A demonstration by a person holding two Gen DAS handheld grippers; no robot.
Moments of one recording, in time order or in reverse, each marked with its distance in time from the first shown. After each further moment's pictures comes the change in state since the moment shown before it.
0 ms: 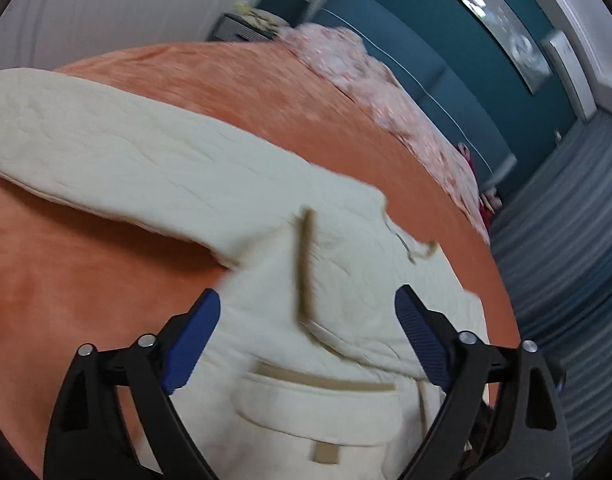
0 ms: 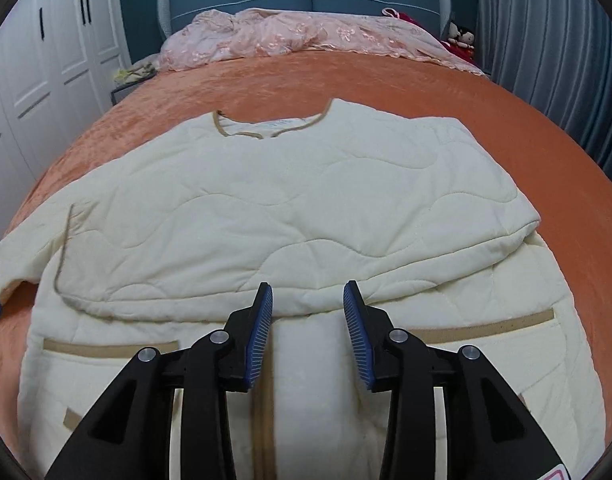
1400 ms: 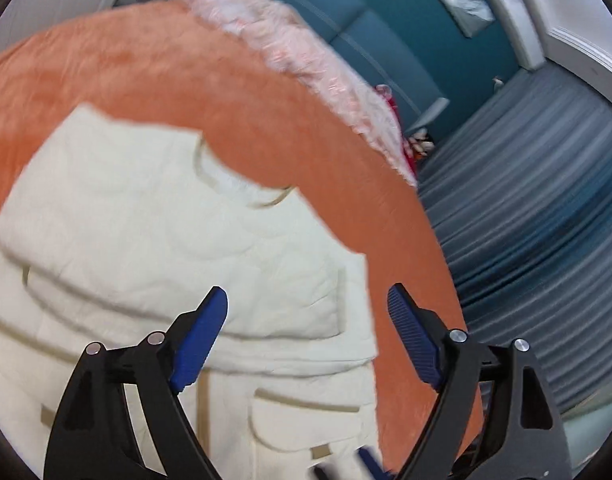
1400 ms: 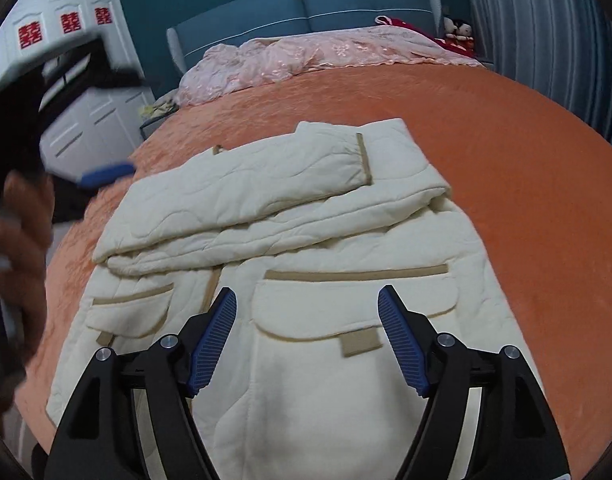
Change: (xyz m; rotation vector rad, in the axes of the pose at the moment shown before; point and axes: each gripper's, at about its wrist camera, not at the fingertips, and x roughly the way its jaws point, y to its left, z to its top) left arm 0.054 -0.201 -0.035 0.096 0.236 -0.244; right arm -0.074 -0.126 -0.027 0.120 -0.051 0.165
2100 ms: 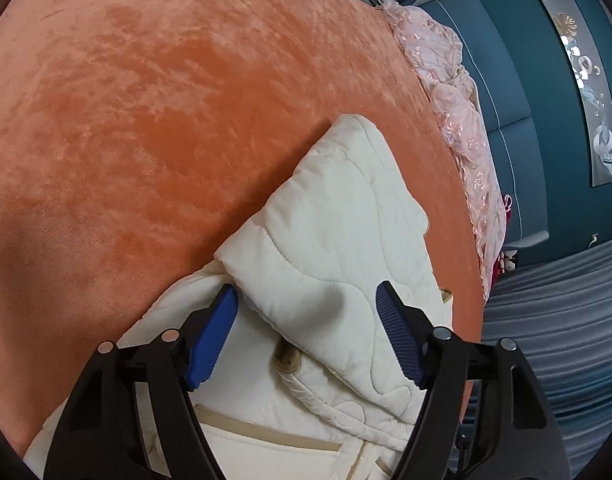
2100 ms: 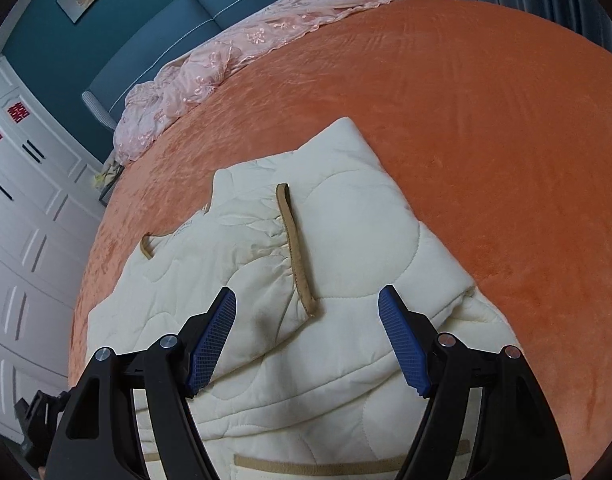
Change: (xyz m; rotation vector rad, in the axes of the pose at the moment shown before) left arm -0.025 0.202 0.021 -0.506 -0.087 0.218; right arm 0.130 -0.059 0.101 0.367 0.089 0.009
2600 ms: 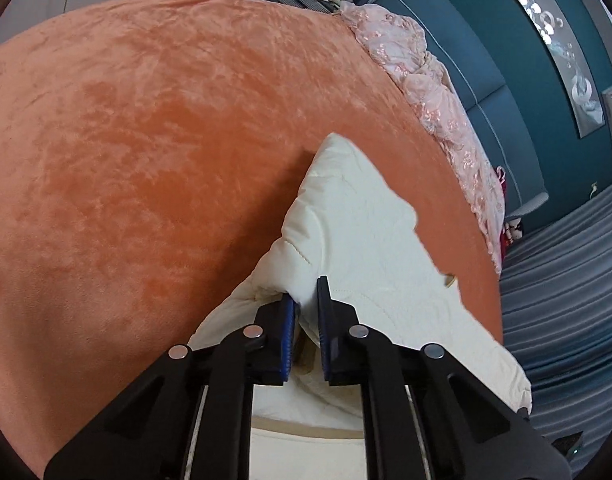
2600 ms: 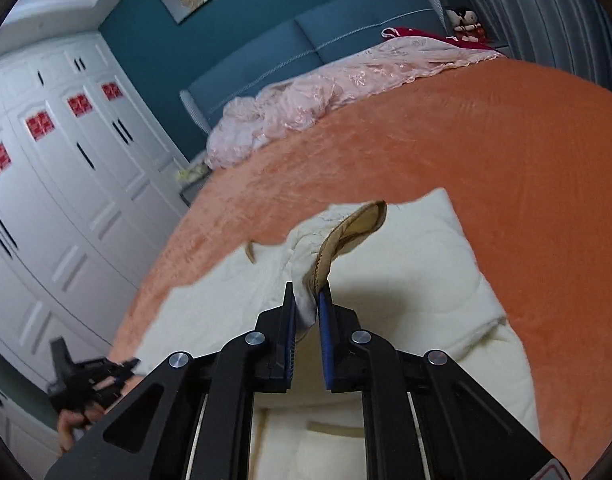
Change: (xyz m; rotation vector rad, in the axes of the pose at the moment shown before) left arm -0.026 -0.012 0.002 0.221 -0.050 0.045; right arm -0.084 0.038 -0.022 -0.253 -0.114 0.201
